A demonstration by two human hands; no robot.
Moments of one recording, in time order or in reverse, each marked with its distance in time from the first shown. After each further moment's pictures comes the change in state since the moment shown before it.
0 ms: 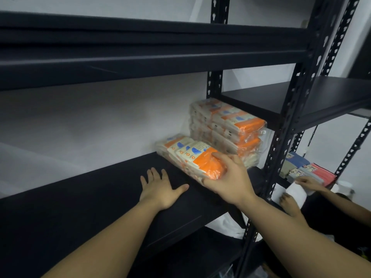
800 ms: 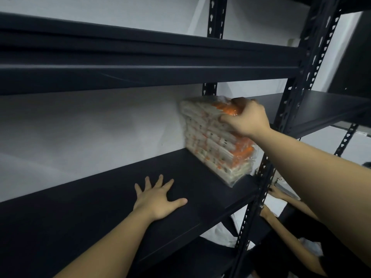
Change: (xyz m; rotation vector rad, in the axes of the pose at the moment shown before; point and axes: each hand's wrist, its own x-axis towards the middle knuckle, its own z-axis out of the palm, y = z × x) left_hand -0.006 -0.008 -0.004 -0.080 -0.079 0.168; right_hand 0.130 -0.071 -0.105 -0.246 0.223 0.000
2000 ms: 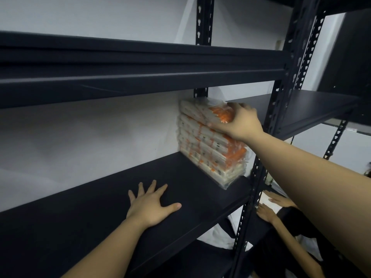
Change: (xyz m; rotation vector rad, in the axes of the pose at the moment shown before) left_hand 0.000 -0.001 0.000 -0.031 0.050 0.008; right_hand 0.007 0.026 0.003 -0.181 -0.033 -0.017
